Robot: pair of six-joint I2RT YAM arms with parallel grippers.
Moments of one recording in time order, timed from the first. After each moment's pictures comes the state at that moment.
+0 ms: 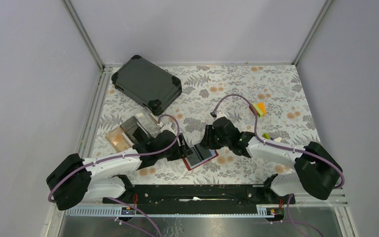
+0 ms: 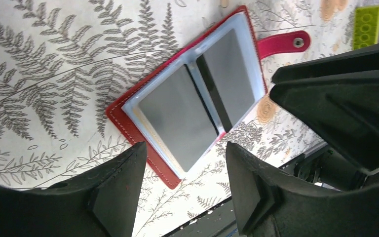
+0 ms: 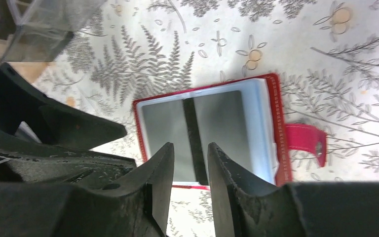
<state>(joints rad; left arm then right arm) -0.90 1.16 0.48 -0.07 -0.04 -1.01 0.83 1.35 0.64 -0.03 -0.05 0.75</state>
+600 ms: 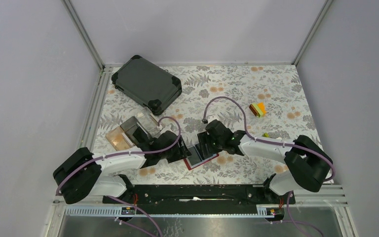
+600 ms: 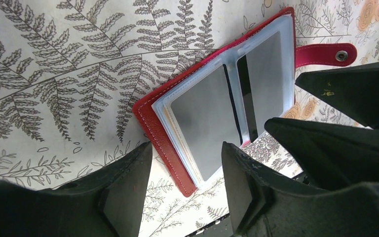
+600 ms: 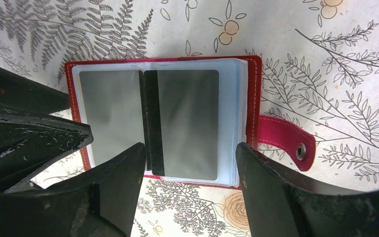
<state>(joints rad) -0.88 1.26 0.45 -0.04 -0.03 -1.09 0.87 1.46 0.72 -0.20 0.02 0.50</state>
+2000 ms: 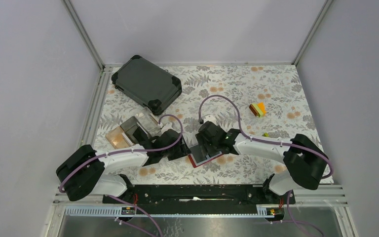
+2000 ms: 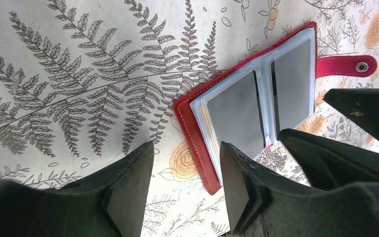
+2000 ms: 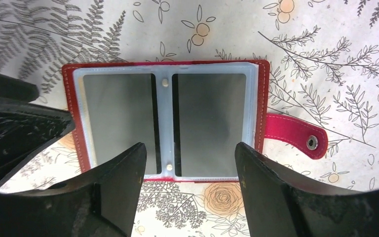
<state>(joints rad) -0.88 1.31 0.50 -0.06 -0.10 -1.07 0.97 1.52 0.84 -0.39 0.27 0.47</state>
